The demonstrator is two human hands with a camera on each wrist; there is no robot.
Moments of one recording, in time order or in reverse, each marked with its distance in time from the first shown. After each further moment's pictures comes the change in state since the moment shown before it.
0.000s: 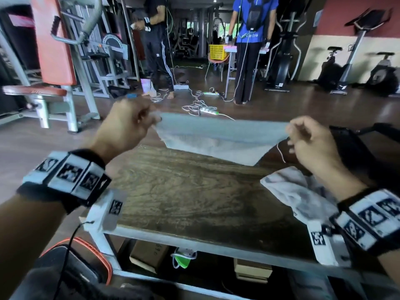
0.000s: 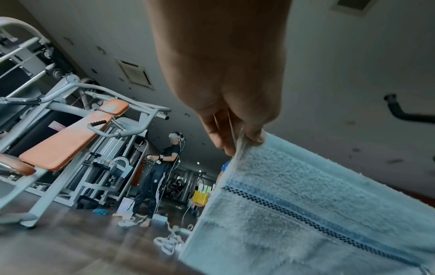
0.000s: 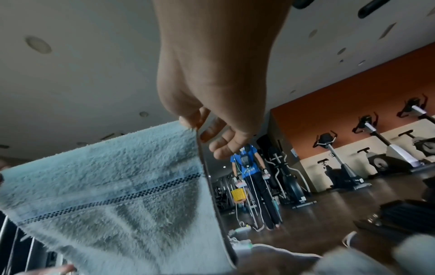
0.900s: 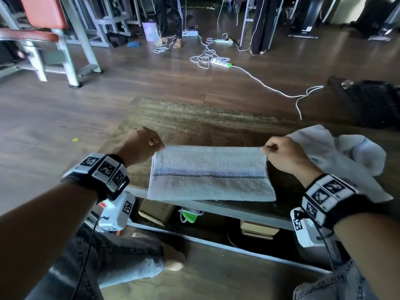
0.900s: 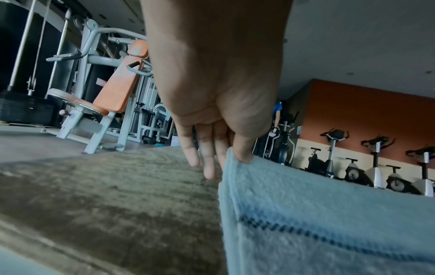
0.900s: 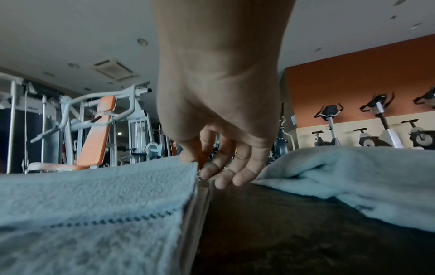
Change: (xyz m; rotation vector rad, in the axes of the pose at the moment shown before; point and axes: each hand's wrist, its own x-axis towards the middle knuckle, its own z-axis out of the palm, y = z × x) left_hand -0.101 -0.073 0.118 0.085 -0.519 -0.411; right_hand -0.054 0.111 0.100 -0.448 -0.552 0.292
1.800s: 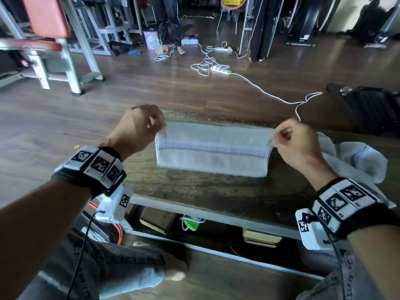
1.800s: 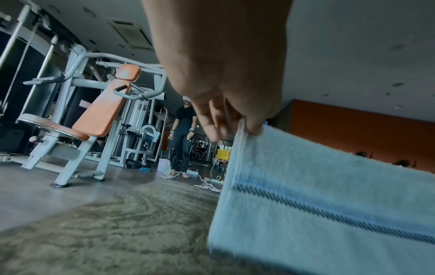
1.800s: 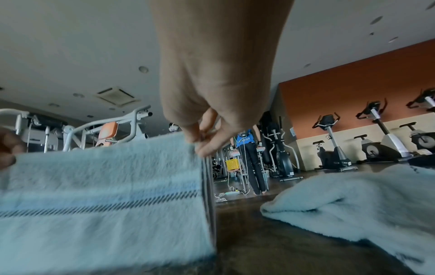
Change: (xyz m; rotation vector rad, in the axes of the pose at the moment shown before) left_hand 0.011 0.021 -0.049 -0.013 0.329 0.315; right_hand -0.004 -0.027 -0.030 0.164 0.382 -0.179
